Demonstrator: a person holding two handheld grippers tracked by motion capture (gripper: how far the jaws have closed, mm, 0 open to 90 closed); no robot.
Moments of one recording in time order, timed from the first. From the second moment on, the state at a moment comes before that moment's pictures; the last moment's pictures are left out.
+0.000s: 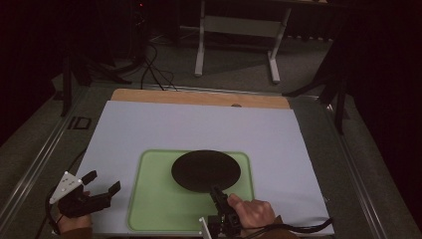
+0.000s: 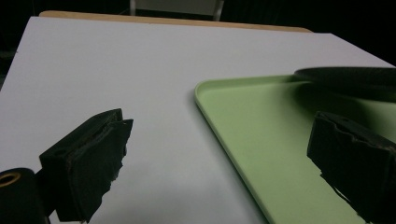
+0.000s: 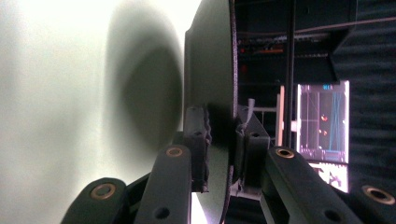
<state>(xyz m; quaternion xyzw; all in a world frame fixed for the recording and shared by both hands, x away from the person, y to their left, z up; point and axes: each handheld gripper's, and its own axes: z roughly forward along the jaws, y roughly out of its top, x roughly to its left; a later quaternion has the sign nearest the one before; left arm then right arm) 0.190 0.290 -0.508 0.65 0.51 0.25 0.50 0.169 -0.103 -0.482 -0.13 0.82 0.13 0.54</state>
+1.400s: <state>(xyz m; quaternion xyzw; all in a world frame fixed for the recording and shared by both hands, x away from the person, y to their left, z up) 0.189 0.290 -0.508 0.65 0.52 0.25 0.50 0.194 -0.114 -0.469 0.05 0.90 0.33 0.27</state>
